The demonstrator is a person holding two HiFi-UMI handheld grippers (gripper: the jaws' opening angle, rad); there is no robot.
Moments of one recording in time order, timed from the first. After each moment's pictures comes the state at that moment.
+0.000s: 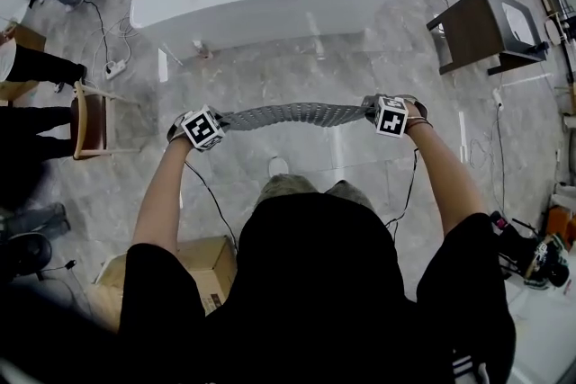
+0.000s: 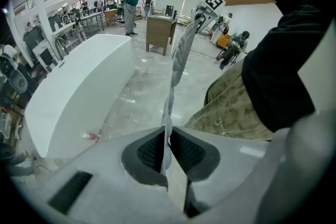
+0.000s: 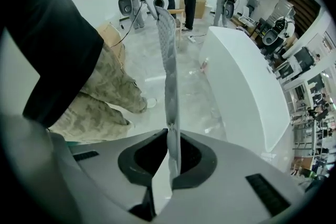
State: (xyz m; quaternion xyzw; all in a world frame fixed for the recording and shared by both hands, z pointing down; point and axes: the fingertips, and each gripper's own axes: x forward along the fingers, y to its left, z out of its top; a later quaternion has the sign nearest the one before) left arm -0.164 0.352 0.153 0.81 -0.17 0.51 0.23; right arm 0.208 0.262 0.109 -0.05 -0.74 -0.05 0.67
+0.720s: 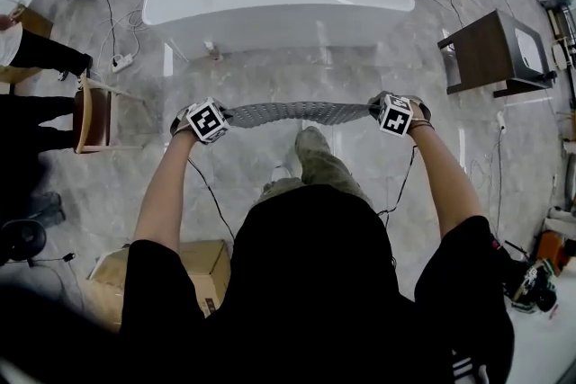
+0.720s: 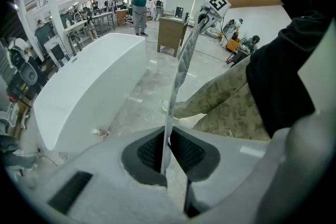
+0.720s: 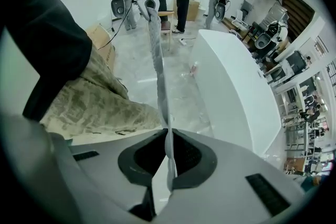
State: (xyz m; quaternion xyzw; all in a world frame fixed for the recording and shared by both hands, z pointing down) left arm -0.211 0.299 0.159 0.80 -0.22 0.50 0.23; right arm 0.158 0.186 0.118 -0.02 -0.75 -0.07 0.66
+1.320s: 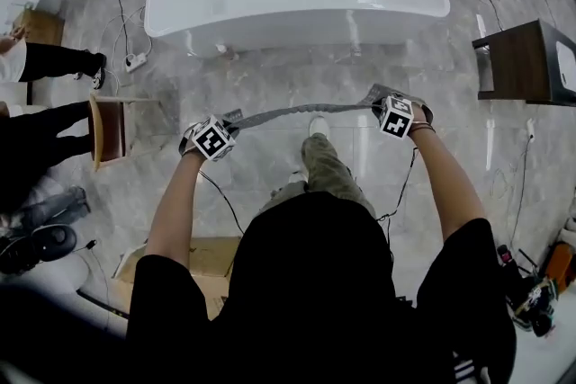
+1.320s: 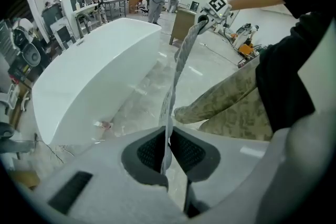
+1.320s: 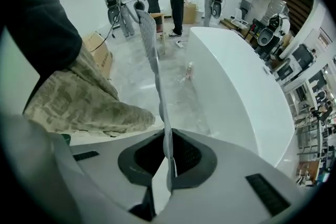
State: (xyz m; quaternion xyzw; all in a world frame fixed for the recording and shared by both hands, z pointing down) left arm -0.241 0.197 0.223 0.76 -0.24 0.52 0.30; right arm 0.116 0.037 0.206 -0.05 -0.77 -0.04 0.63
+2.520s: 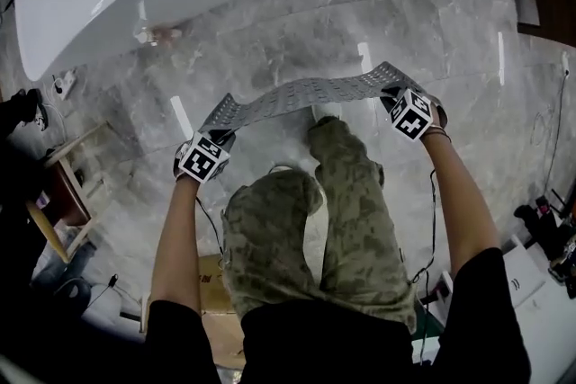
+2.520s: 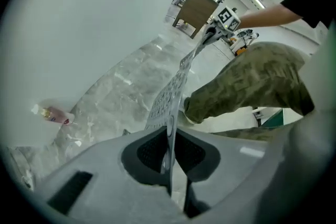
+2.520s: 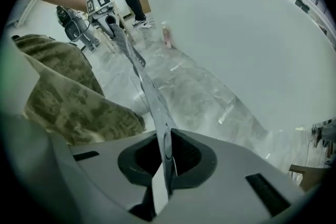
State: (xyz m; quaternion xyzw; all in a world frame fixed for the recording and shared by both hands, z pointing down) left arm -0.218 0.149 0.622 0.76 -0.18 0.50 0.38; right arm 0.153 0.022 0.623 0.07 -0.76 0.14 0.63
